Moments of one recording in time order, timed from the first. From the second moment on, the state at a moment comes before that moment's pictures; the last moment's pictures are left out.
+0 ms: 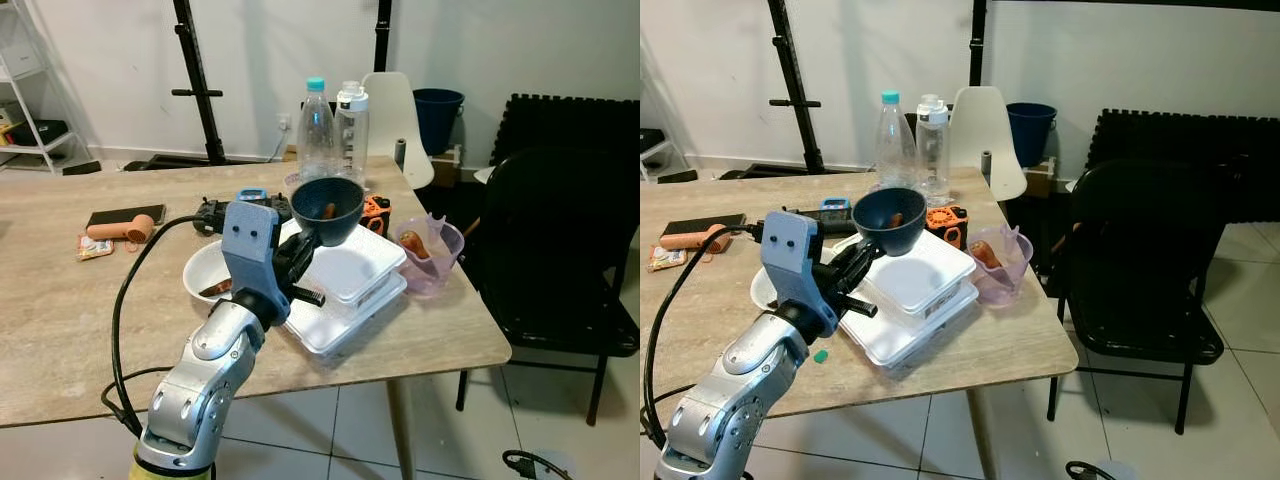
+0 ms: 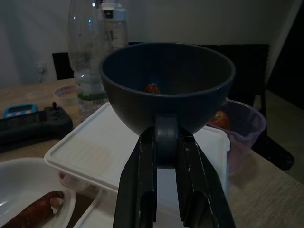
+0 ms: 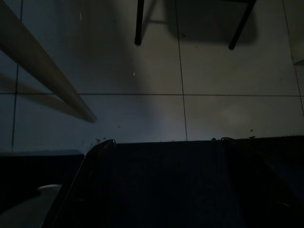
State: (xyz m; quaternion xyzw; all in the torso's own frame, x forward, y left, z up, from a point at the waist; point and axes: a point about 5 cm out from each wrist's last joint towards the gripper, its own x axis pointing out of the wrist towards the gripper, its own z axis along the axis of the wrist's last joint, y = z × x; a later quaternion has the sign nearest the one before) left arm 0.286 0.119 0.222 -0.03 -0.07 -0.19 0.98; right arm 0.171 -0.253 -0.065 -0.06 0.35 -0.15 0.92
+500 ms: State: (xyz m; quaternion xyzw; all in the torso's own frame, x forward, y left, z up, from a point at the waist) left arm 0.288 0.118 0.219 -0.04 -0.06 -0.18 0.98; right arm 0.170 -0.251 -0.066 -0.05 0.35 -0.15 0.92
